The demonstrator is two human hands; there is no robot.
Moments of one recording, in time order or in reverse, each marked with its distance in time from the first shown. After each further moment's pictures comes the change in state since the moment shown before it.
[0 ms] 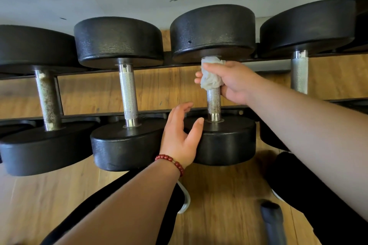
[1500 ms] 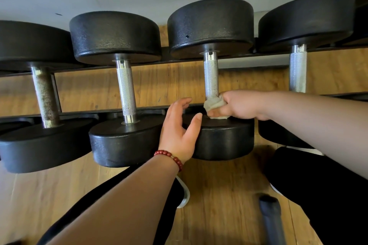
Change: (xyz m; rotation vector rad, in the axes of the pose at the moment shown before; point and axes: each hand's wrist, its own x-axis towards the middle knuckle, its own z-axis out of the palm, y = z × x) left_hand 0.000 -0.002 0.000 -0.015 -0.004 0.013; right_hand -0.039 0.014 -0.016 -1.133 -0.196 0.290
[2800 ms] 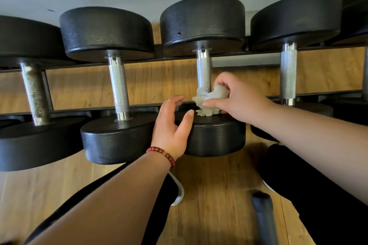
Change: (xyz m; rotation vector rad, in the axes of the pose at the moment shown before) left_hand -0.001 -0.001 0.002 -0.009 0.015 0.023; right_hand -0.028 0.006 0.012 -0.001 0.541 -0.212
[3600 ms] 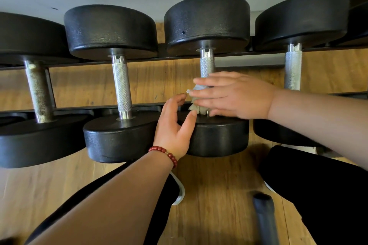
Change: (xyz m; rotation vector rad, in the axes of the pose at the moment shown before) left_hand 0.000 -0.002 0.000 -0.021 -0.003 0.032; right_hand 0.035 0.032 -0.007 -0.633 -0.088 -1.087
